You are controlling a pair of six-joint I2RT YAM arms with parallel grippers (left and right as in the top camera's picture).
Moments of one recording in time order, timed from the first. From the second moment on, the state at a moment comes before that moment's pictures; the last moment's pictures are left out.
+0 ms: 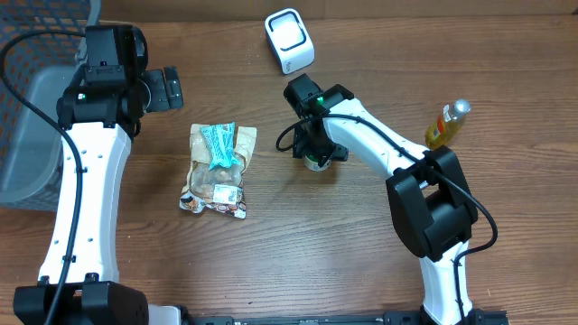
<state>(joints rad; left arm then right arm) 0.03 1.59 1.55 -0.86 -0.15 -0.10 0.56 2.17 1.68 -1.01 0.08 0.64</state>
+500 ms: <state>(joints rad) 0.03 1.59 1.55 -0.86 -0.15 -0.10 0.56 2.18 1.81 -1.35 0.02 0.65</state>
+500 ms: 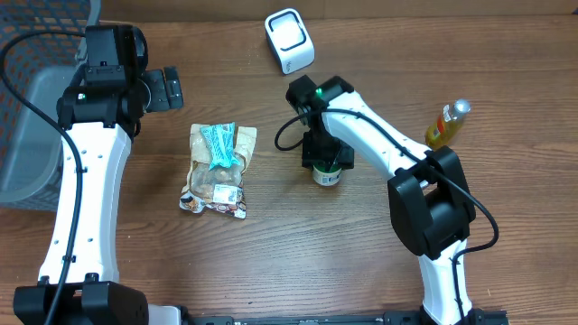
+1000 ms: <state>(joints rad) 0.03 1.59 1.55 -0.86 -0.15 -0.10 0.56 2.18 1.95 -1.58 -0.34 0.60</state>
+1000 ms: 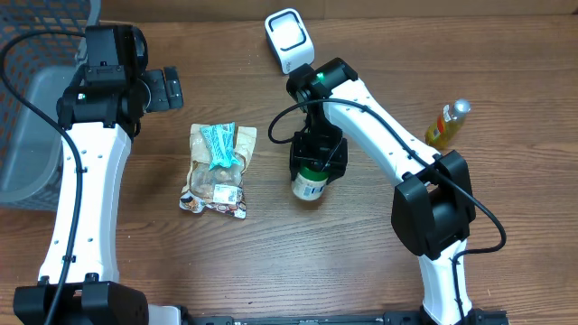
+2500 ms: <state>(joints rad) 0.03 1.59 1.55 -0.86 -0.15 -0.10 0.56 2.18 1.95 -1.57 -0.63 0.59</state>
